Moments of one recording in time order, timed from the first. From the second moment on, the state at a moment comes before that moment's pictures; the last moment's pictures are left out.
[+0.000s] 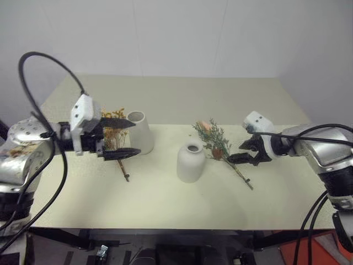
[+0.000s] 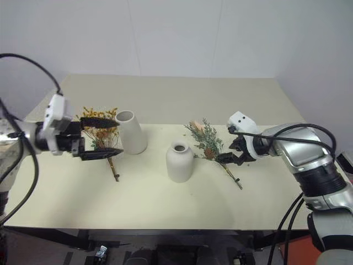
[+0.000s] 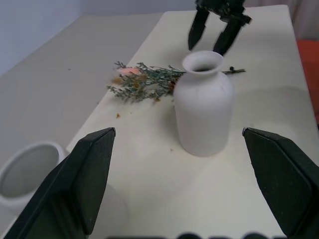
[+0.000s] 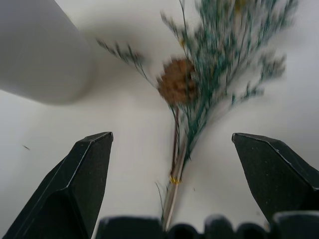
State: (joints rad) left arm -0.69 0.92 0.05 -0.10 -0.57 0.57 -1.20; right arm -0.88 -0.91 0.36 0.03 0.35 1.16 0.93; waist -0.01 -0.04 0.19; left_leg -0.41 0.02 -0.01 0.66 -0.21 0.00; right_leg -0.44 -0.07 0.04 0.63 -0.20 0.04
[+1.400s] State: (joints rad) left arm -1.18 0.66 -0.30 0.17 -0.35 0.73 -1.43; right arm -1.08 -0.65 0.54 0.47 0.07 1.08 1.03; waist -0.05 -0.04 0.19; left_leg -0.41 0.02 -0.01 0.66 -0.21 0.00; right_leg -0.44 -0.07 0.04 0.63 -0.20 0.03
